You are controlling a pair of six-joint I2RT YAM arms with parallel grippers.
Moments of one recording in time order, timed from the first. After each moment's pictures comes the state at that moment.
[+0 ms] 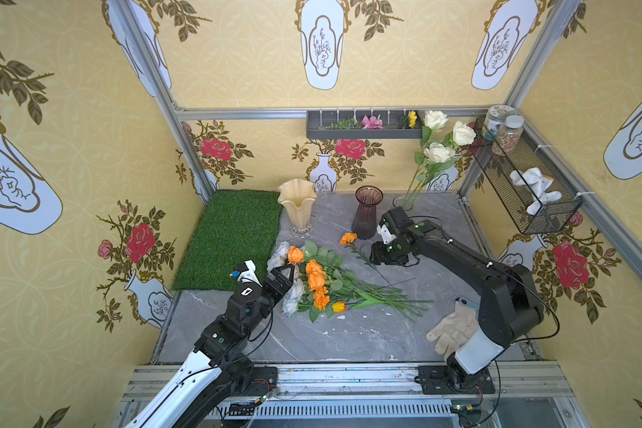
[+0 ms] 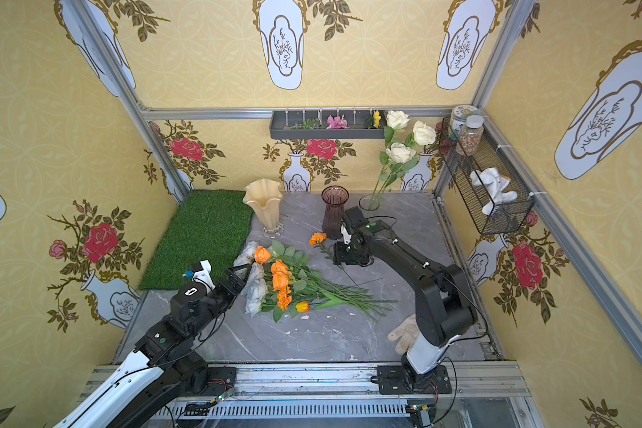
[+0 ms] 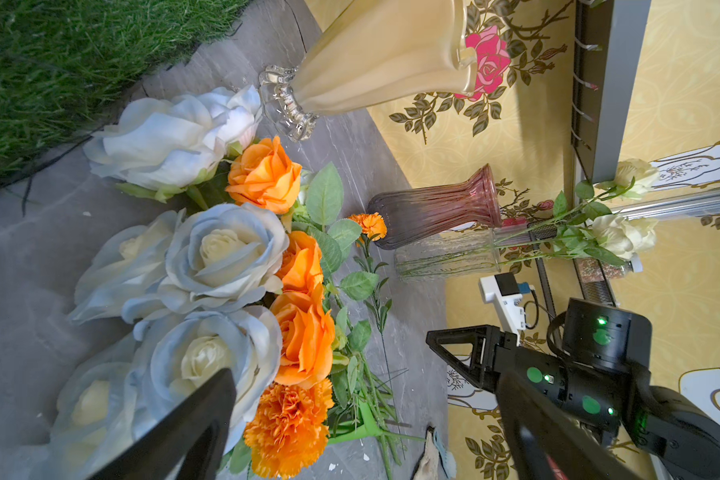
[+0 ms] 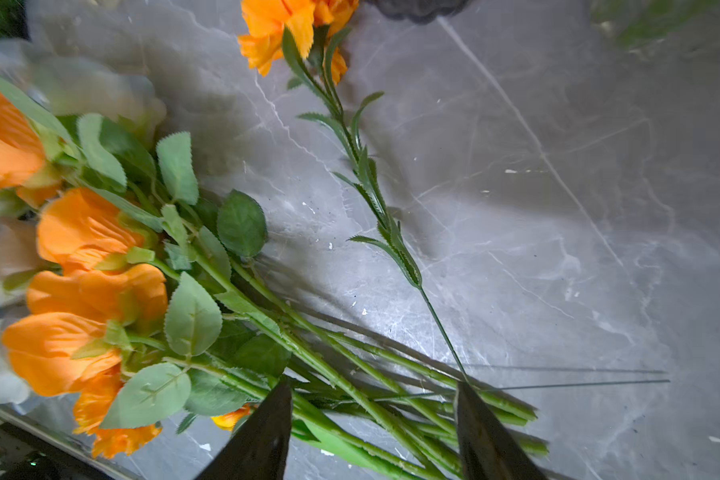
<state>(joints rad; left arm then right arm) -0.58 0.51 0.41 -0.28 -0.13 -1.20 0.44 1.71 1.30 -0.82 -0.18 0.33</state>
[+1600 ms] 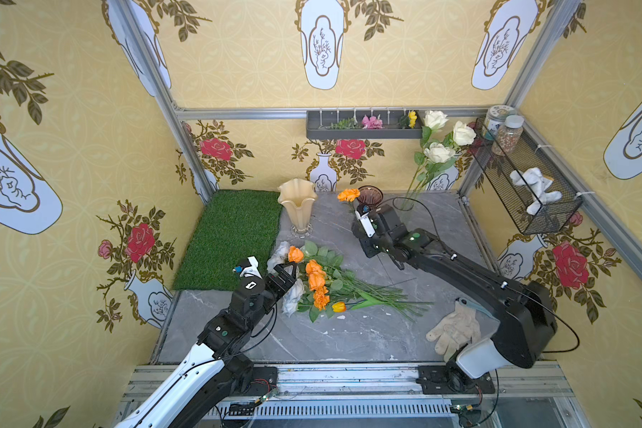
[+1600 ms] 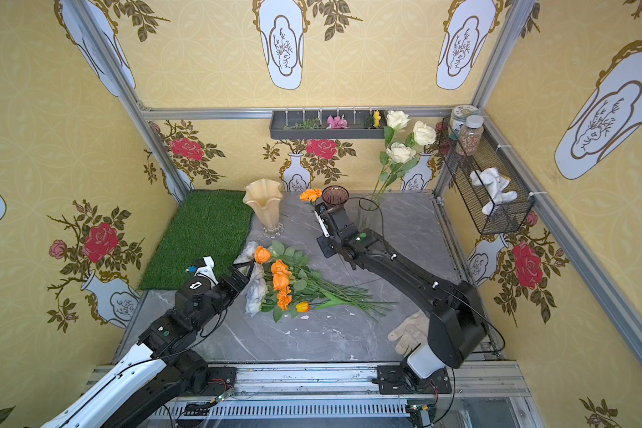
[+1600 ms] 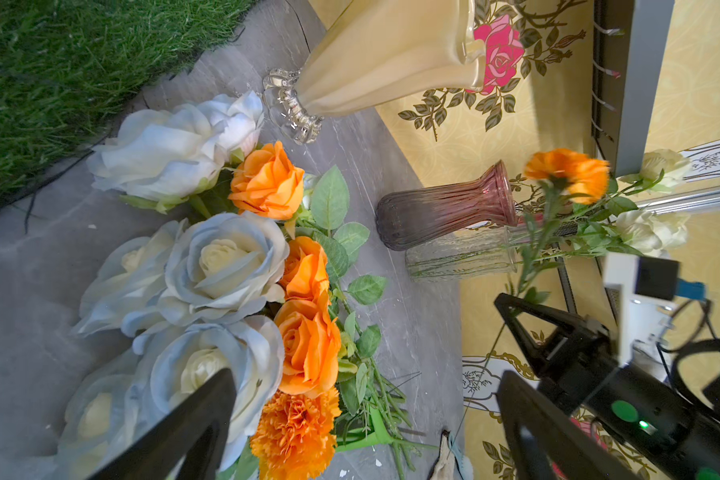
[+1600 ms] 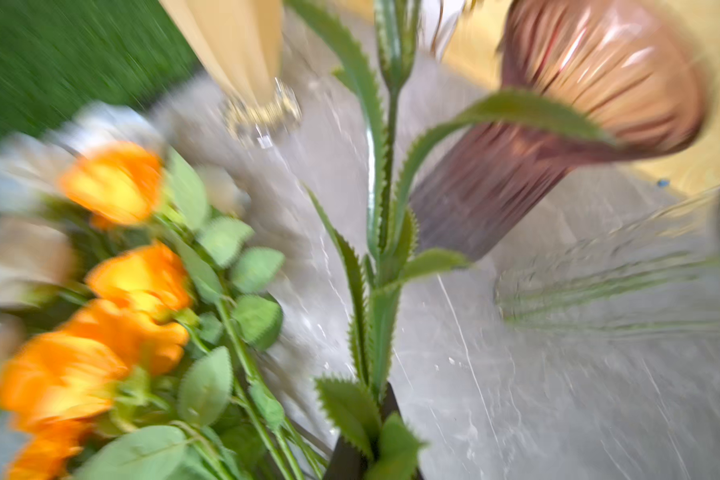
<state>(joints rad) -0.58 0.57 0.45 -0.28 -0.14 -1.16 0.61 1.49 1.26 -0.47 0.14 0.02</state>
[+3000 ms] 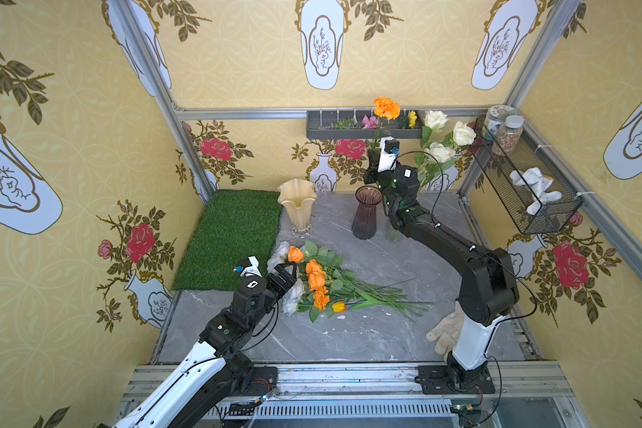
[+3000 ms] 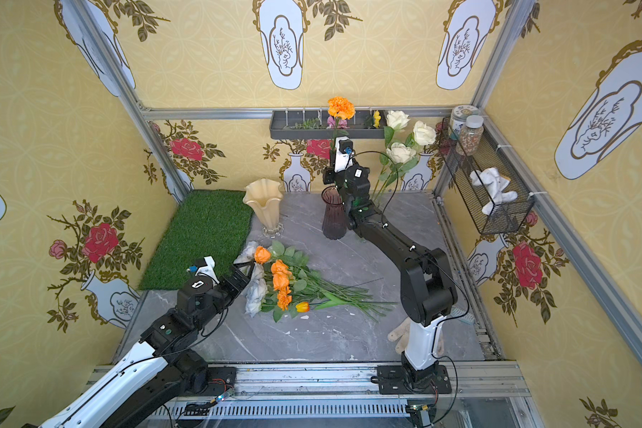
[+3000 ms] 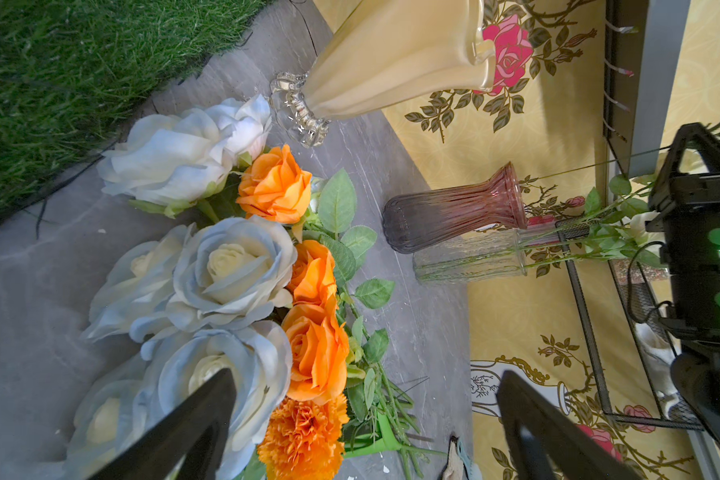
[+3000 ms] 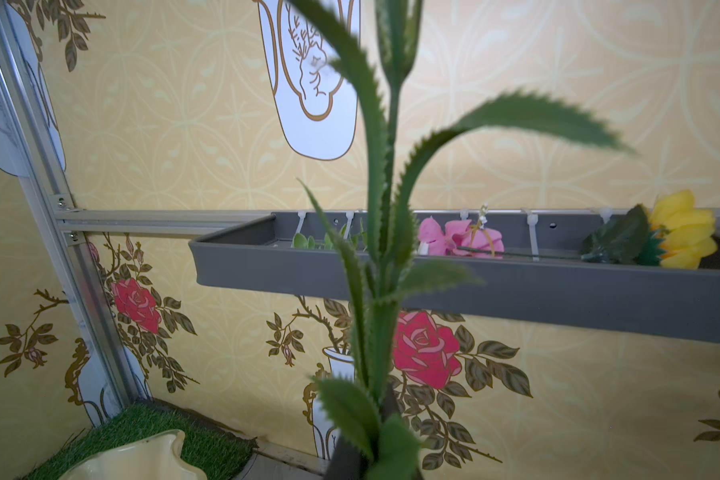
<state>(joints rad) -0.58 0.60 0.44 -0.27 -0.15 -1.15 0.41 1.85 1.52 0.52 0.10 0.02</state>
